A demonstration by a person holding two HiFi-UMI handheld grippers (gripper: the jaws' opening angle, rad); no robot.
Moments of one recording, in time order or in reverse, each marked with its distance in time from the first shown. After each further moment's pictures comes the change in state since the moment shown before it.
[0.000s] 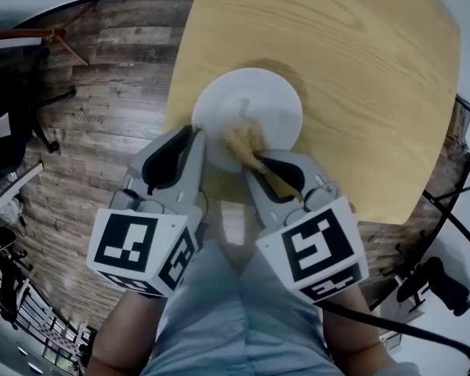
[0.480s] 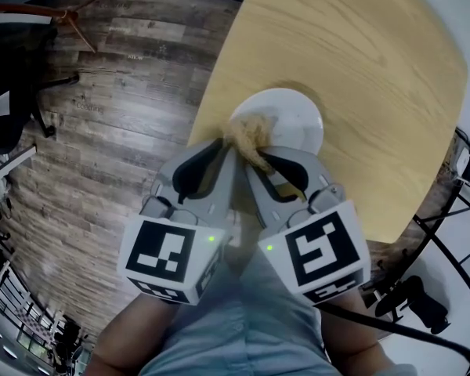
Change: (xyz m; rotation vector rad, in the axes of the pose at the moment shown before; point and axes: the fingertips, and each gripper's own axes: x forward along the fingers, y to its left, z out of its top) left arm 0.000 0.000 0.001 -0.084 0.005 -0.031; right arm 0.019 0.008 0.046 -0.076 0.008 0.011
